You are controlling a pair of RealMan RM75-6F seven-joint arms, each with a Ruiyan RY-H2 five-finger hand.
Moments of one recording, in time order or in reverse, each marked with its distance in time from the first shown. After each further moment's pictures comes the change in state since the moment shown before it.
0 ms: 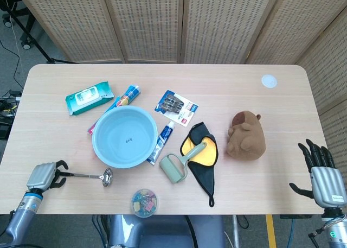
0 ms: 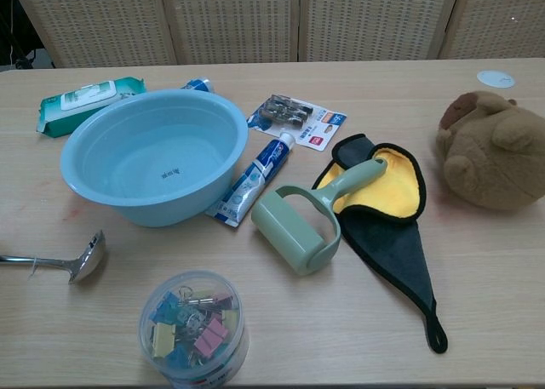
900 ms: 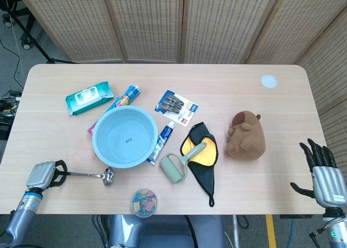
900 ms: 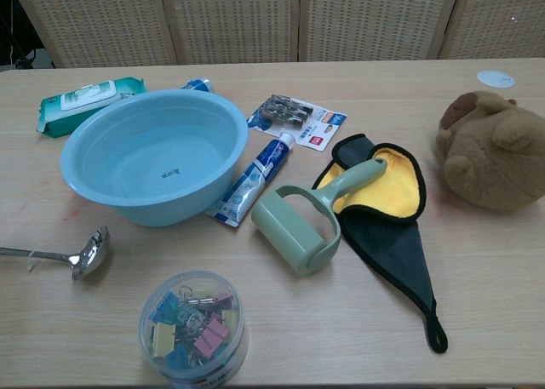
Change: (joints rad) left arm 0.009 0.025 -0.013 -0.043 0.002 0.044 -0.027; right arm -0.001 0.005 0.003 -0.001 0.006 0.000 0.009
